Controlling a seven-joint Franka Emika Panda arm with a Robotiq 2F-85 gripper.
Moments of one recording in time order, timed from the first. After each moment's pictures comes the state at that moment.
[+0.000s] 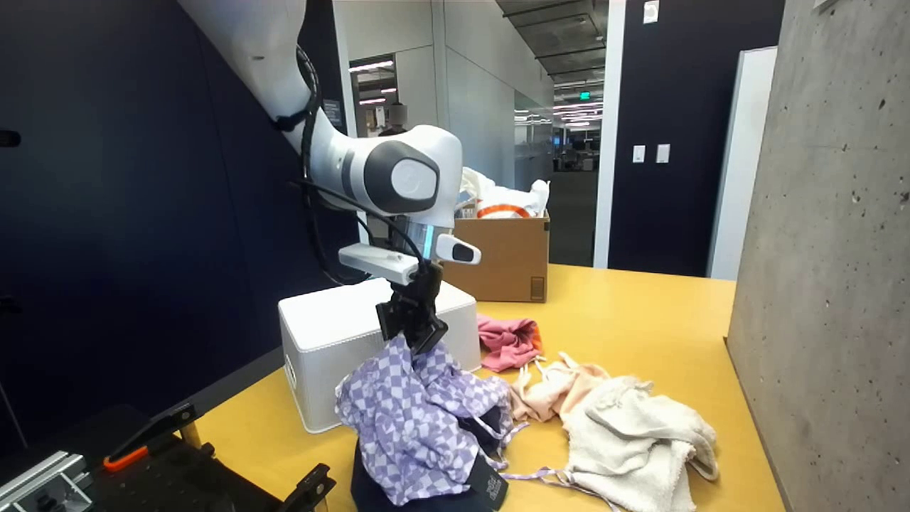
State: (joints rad) arm -0.12 0.61 -0.04 -1.89 0.06 2.24 -0.04
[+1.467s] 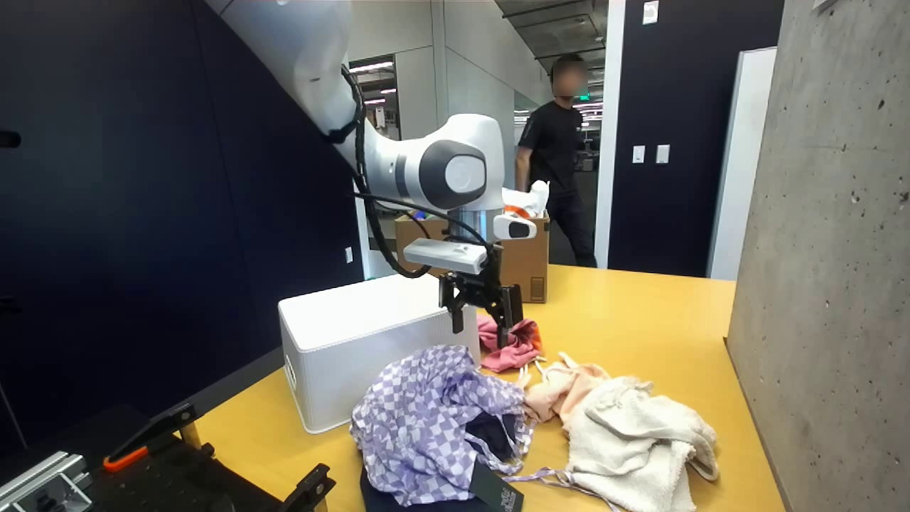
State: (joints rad) arm -0.15 0.75 -0.09 -1.63 0.02 2.35 -0.05
